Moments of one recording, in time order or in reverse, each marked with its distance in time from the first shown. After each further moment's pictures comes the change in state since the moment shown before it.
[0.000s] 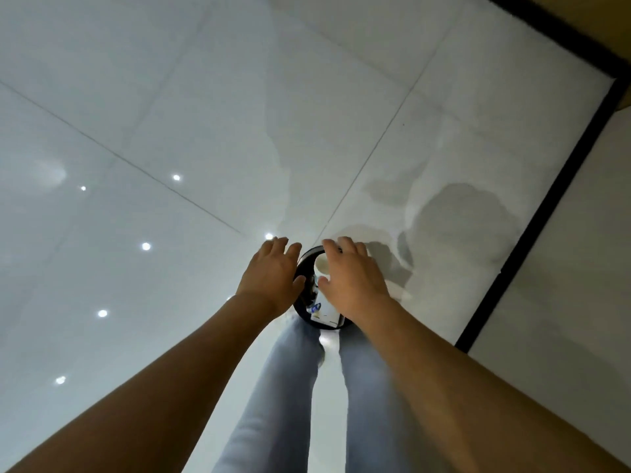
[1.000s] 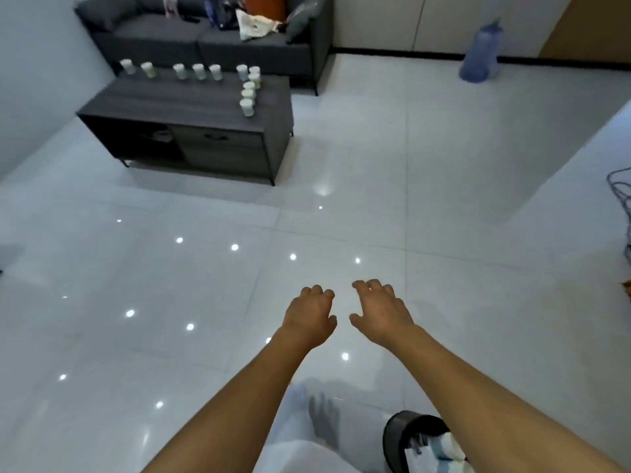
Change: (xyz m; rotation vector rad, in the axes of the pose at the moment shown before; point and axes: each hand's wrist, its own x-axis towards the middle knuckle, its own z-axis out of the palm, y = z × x) left_hand -0.478 -0.123 -0.022 -0.538 0.603 -0.901; right_hand -0.261 -0.395 -0.008 -0.647 -0.094 -0.966
